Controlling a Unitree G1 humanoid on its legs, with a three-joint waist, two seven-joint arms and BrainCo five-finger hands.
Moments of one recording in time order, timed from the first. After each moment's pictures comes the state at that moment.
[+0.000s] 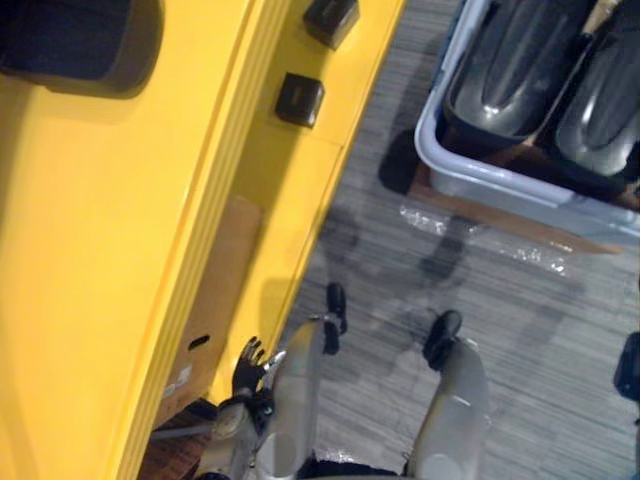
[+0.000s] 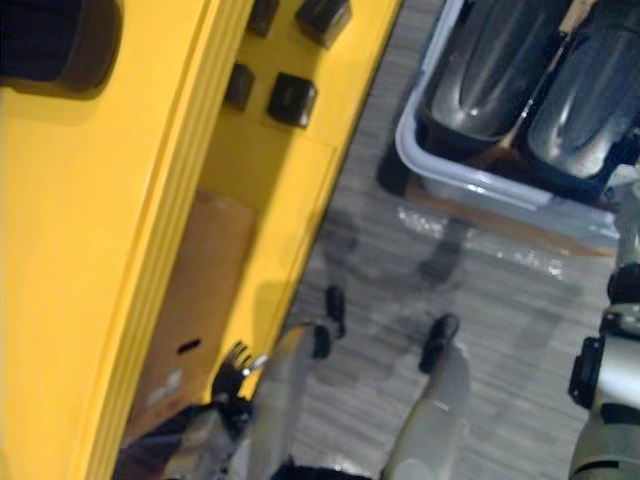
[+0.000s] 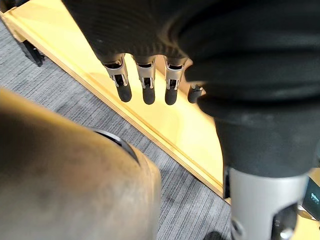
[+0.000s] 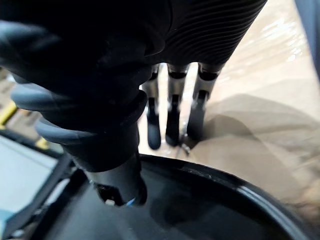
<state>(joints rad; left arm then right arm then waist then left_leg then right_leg) 0.05 0.07 -0.14 0.60 -0.46 -0.17 0.11 -0.93 -0.88 -0.19 0.73 0.26 0.45 -0.37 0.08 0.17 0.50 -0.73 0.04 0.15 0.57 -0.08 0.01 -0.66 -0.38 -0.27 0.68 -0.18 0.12</state>
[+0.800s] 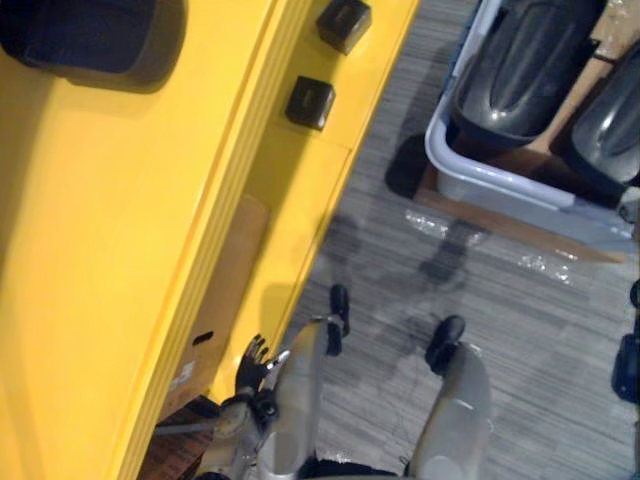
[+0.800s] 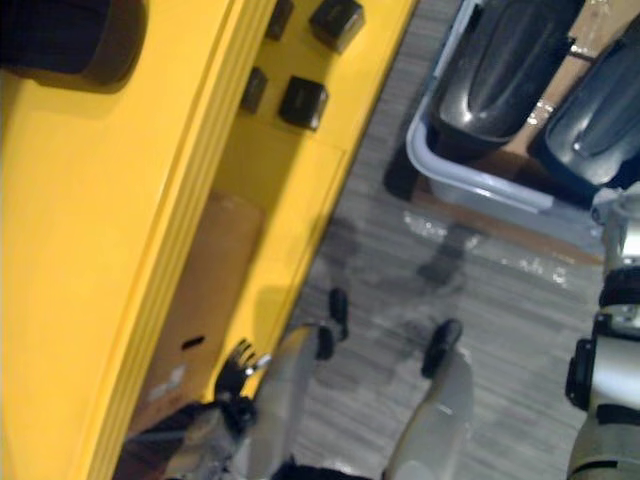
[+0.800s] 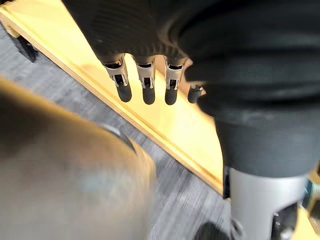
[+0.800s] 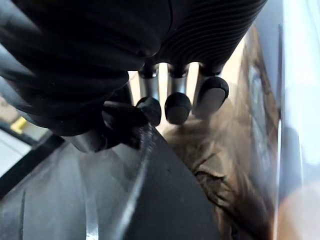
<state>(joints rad) 0.05 0.10 -0.22 0.55 -0.48 -0.21 0.12 -0.91 -0.87 -0.14 0.80 0.17 0.42 -0.43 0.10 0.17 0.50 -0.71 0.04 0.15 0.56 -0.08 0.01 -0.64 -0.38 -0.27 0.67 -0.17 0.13</state>
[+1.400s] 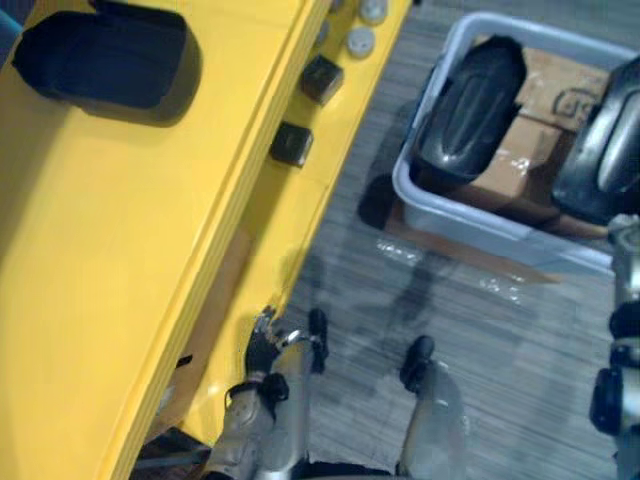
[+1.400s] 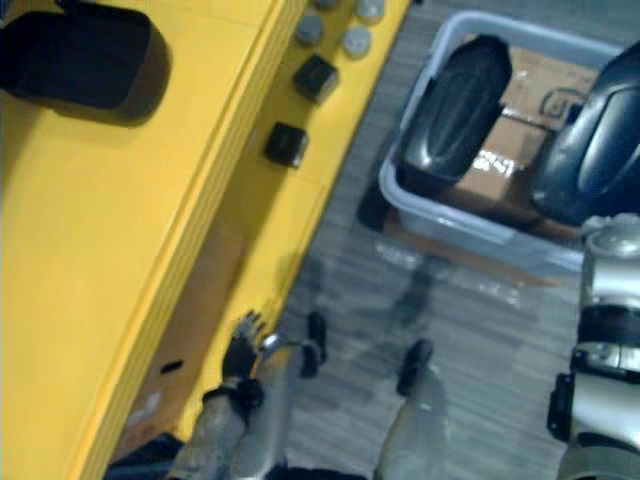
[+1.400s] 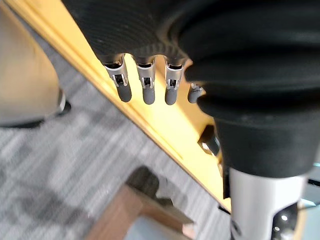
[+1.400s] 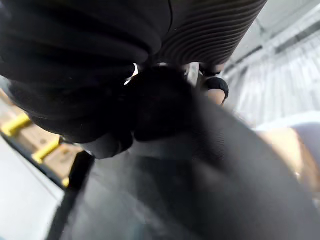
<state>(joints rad) 0.10 0.10 -0.26 0.32 -0.46 -0.23 0.14 -0.66 -0.73 -0.26 0.59 0.03 0.34 -0.59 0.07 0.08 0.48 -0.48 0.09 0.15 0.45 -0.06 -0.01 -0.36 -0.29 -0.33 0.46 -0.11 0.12</state>
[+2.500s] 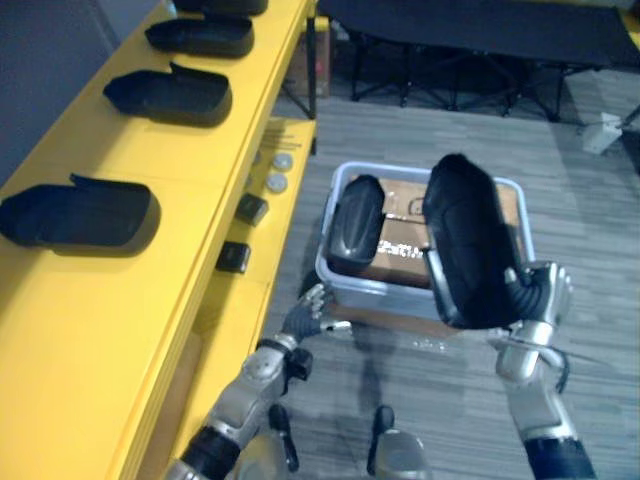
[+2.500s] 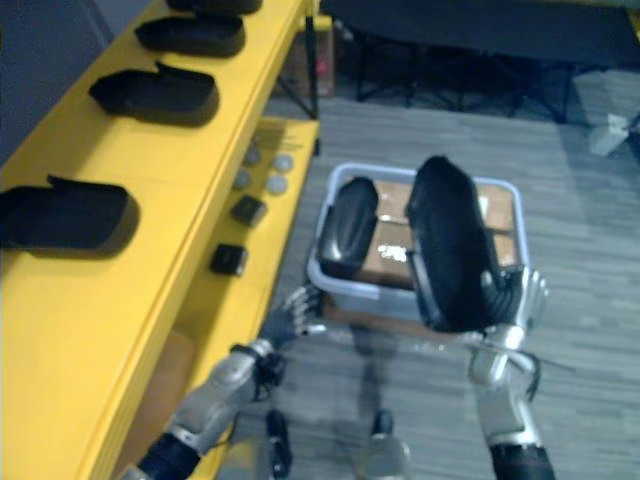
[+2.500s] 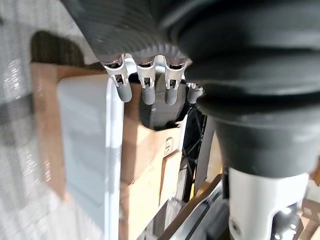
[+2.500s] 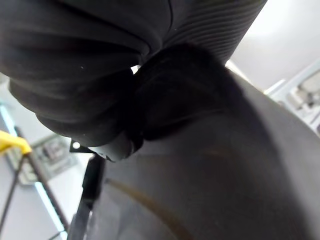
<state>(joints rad) -0.20 0.18 -0.40 0.20 -0.40 0.14 0.07 0.00 -0.35 -0.05 0.14 -0.57 -0.11 -0.66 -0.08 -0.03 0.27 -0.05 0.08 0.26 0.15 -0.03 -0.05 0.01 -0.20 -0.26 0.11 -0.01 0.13</state>
